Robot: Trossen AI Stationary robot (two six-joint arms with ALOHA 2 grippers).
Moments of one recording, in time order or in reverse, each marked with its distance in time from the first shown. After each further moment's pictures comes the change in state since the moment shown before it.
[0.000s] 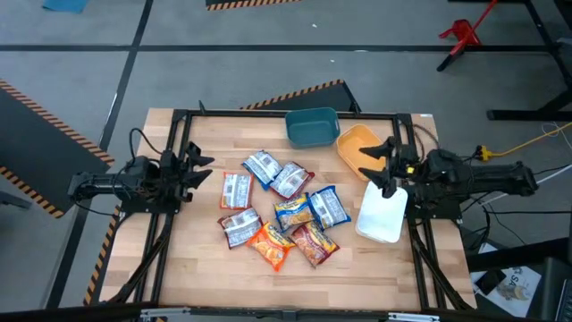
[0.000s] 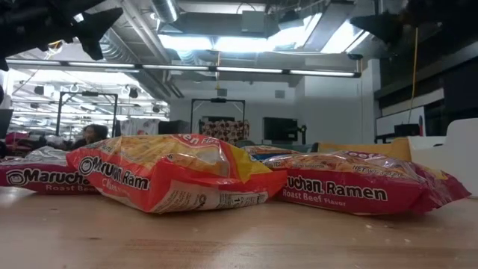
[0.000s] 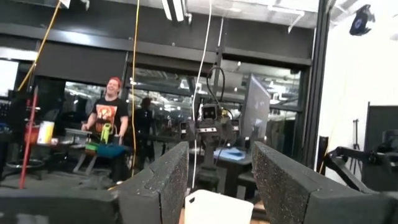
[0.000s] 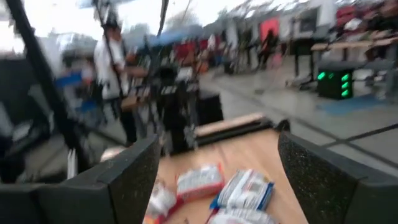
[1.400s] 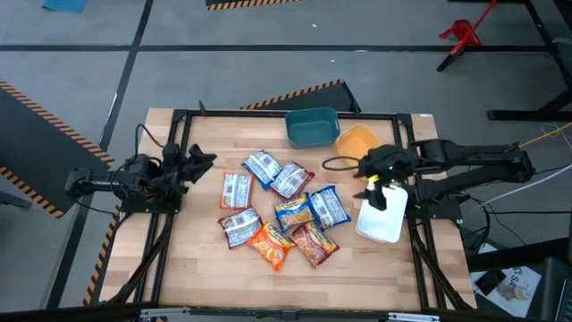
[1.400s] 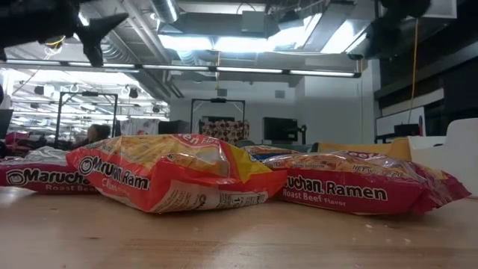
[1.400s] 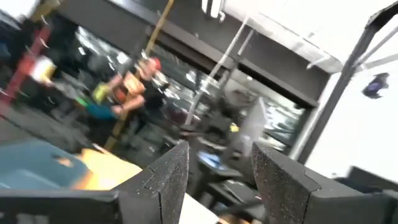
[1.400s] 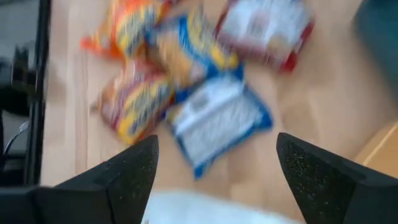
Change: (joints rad) left arm -0.040 0.096 0.081 -0.042 -0.112 -0.391; right arm 0.002 0.534 0.617 -1.088 -0.255 0.060
